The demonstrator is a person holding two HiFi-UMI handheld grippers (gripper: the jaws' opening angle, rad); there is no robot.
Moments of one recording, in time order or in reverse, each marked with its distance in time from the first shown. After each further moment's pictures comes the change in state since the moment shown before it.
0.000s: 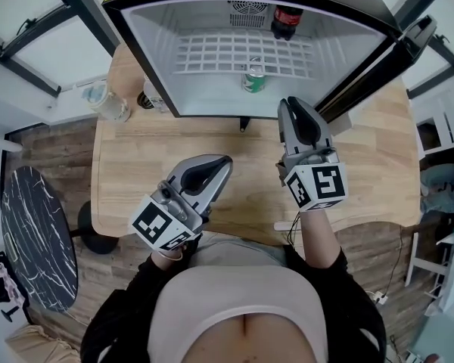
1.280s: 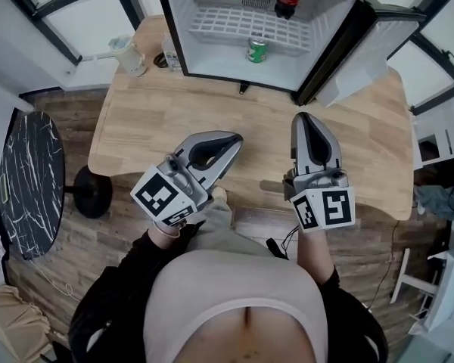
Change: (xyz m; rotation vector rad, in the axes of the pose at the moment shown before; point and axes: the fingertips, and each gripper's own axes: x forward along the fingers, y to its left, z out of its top) left arm -0.018 -0.131 0.007 0.106 0.001 0.037; right arm -0.172 0.038 0.057 0.026 -0.090 0.081
